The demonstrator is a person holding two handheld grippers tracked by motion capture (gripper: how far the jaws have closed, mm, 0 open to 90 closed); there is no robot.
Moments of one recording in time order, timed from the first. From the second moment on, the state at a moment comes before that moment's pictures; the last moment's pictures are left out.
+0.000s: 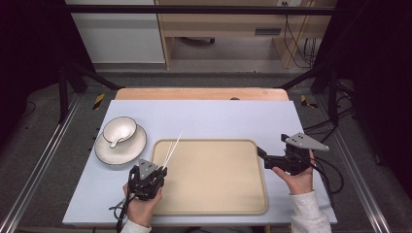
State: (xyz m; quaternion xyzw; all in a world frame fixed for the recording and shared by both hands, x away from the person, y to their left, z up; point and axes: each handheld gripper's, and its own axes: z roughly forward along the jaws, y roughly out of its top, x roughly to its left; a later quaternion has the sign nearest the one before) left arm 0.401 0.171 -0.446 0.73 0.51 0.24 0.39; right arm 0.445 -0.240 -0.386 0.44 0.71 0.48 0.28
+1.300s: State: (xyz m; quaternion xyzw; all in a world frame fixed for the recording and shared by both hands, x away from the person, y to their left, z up) left arm 0.395 0.155 -0.483 0.73 0.53 0.24 0.35; right arm 0.448 -0.234 -0.391 0.44 0.72 0.47 0.27
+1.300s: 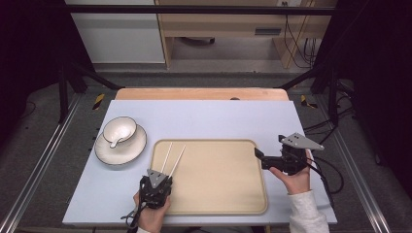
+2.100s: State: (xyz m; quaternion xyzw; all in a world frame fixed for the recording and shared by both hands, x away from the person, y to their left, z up) left arm 0.397 0.156 -0.465 0.73 0.51 0.24 0.38; right arm 0.447 -0.236 -0.389 0.44 0.71 0.47 0.27
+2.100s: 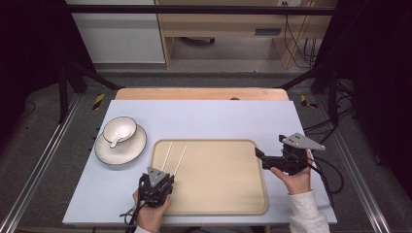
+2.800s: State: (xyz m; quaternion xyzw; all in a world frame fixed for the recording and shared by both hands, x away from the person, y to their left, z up) left arm 0.404 0.234 -0.417 0.74 0.44 0.25 0.44; right arm 0.444 -0.243 -0.385 0.44 0.70 0.48 0.28
